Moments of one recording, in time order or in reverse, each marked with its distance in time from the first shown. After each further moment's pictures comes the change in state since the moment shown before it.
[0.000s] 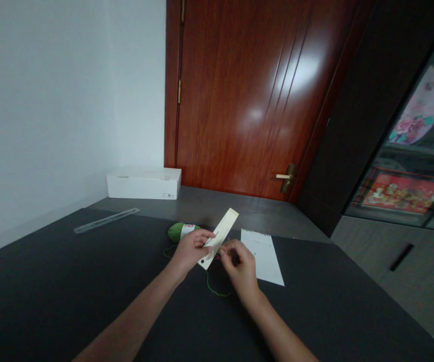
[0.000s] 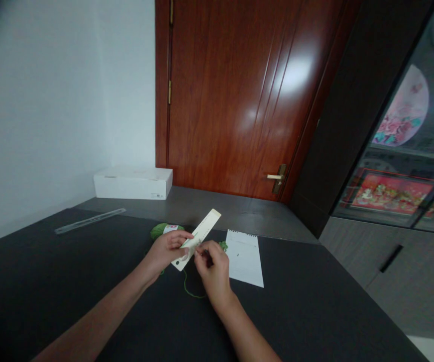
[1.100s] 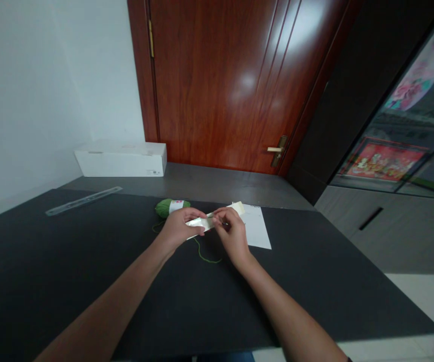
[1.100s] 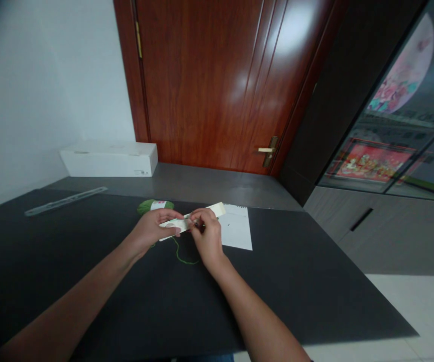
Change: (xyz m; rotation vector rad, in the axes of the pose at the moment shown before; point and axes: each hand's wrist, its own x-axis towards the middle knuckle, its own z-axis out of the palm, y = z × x) left_hand -0.002 0.002 0.006 0.094 -0.031 -0.043; right_hand 0.010 0.002 -0.014 -0.064 0.009 -0.008
